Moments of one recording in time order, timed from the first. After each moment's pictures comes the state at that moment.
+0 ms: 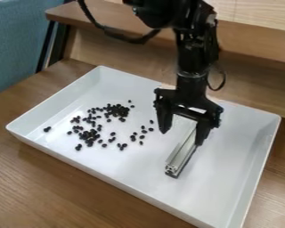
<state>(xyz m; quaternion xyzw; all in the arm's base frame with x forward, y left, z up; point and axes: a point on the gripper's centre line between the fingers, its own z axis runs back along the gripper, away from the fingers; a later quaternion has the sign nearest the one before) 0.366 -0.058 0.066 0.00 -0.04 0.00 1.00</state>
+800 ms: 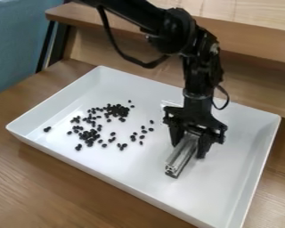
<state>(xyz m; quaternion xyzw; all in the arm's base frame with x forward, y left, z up) 0.388 -0.066 0.029 -0.01 -0.05 -0.02 1.00</state>
